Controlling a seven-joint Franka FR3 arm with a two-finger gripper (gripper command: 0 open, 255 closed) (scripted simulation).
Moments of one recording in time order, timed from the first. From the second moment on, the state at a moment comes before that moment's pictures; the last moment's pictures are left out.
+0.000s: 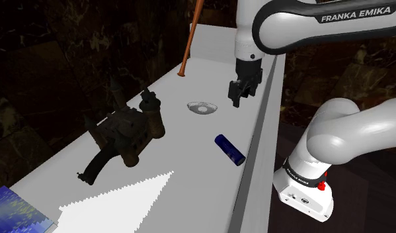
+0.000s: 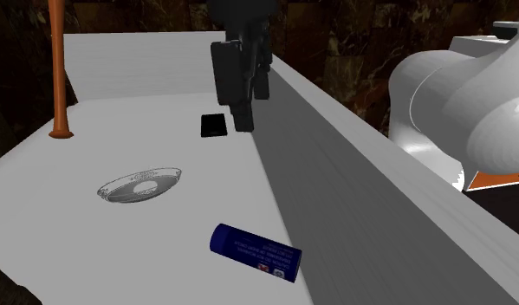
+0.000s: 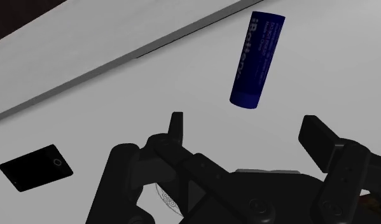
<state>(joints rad) 0.04 -0.86 0.14 -2.66 0.03 1.72 0.24</state>
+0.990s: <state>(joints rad) 0.10 -0.58 0.41 -2.96 0.13 2.29 0.51</state>
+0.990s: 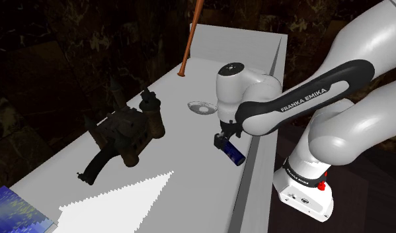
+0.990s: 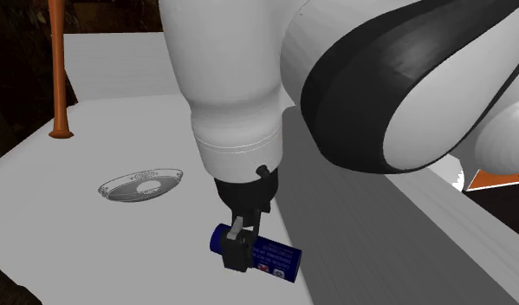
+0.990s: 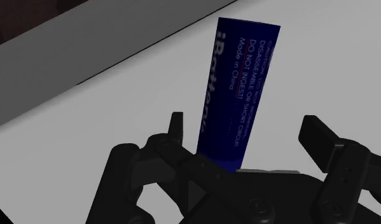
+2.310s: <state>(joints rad) 0.06 -0.50 0.45 -3.00 0.23 2.43 0.53</state>
